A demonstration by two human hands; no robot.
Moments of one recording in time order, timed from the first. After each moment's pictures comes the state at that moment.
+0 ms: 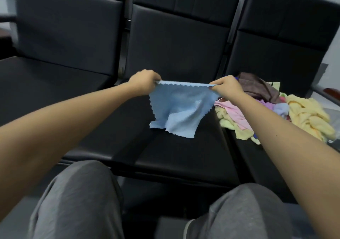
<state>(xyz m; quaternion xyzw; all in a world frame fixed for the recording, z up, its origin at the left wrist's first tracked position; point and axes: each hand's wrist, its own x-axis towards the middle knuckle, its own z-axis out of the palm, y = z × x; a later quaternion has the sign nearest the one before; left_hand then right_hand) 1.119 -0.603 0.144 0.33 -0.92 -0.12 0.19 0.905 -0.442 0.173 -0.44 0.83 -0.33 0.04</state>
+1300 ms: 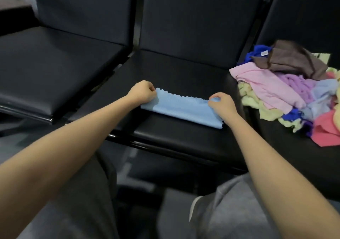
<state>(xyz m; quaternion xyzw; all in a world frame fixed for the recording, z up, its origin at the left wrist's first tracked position) 1.141 -0.570 0.028 0.51 -0.80 -0.28 0.17 0.926 -0.430 0.032 -0.39 0.83 -0.37 0.16</state>
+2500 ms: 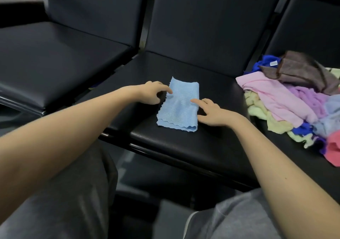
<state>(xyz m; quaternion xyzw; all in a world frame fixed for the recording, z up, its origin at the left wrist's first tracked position) 1.140 -0.573 0.038 0.37 -0.91 -0.21 0.00 0.943 -0.442 0.043 -0.61 0.77 0.01 0.21</state>
